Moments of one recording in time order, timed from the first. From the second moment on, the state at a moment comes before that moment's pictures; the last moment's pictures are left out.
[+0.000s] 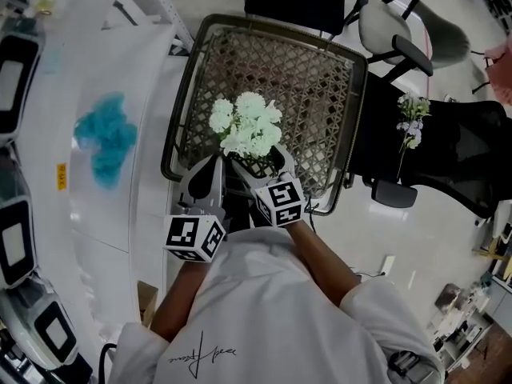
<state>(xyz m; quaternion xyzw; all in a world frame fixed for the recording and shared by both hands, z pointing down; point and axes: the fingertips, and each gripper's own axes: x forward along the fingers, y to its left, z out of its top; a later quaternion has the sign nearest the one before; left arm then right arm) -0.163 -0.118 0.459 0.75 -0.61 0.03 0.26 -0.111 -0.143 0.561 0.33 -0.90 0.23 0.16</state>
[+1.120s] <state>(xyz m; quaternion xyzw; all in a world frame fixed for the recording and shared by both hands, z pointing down) -0.167 -0.123 0.475 0.74 -0.61 0.07 0.26 -0.130 -0.171 0.580 0.37 -0.90 0.19 0.13</state>
